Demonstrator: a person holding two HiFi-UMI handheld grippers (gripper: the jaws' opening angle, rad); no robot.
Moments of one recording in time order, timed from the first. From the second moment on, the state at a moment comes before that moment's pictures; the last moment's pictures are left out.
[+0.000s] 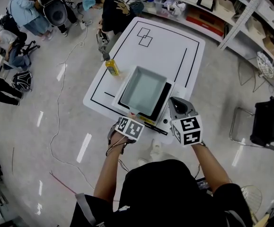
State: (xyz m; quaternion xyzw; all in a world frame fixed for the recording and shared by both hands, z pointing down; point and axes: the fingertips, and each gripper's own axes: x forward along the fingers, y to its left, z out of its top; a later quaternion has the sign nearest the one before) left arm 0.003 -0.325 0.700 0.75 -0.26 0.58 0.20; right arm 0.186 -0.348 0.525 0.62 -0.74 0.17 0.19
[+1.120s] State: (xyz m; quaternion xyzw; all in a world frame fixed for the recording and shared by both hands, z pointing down) left arm 0.010 -0.320 0.684 0.75 -0.24 0.57 0.23; right arm 0.183 -0.332 0.524 0.62 -0.74 0.16 0.19
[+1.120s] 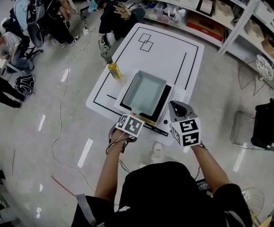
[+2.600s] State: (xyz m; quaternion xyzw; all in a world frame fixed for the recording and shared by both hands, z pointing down) left arm -0.010 -0.291 0.572 0.84 -0.32 0.40 0.18; right arm 0.137 -0.271 0.481 0.61 -0.76 0.11 0.18
